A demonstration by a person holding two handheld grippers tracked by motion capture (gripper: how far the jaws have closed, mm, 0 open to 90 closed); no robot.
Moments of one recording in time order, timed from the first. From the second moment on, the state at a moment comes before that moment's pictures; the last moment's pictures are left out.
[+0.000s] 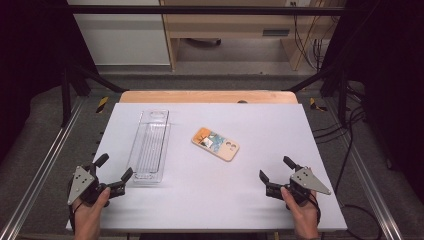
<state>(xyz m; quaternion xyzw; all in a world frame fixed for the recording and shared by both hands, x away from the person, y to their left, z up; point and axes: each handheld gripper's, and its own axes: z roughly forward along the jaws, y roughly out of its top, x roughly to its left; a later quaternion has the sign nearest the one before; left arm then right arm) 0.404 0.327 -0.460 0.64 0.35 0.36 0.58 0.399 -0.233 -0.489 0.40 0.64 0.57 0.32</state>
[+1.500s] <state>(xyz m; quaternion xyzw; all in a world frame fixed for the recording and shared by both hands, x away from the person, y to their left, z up) 0.402 0.327 -0.460 0.64 0.35 0.36 0.58 0.474 -0.161 -0.432 0.39 0.76 0.46 0.24</state>
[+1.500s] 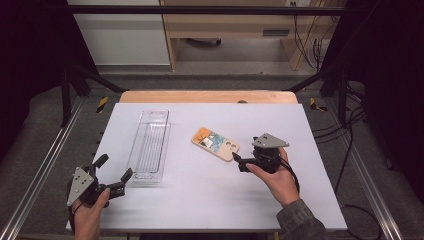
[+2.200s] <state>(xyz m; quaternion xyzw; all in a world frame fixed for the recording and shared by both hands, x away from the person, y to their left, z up) 0.403 0.327 -0.460 0.64 0.34 0.36 0.58 0.516 -0.143 -0.428 0.40 0.78 0.42 0.22</state>
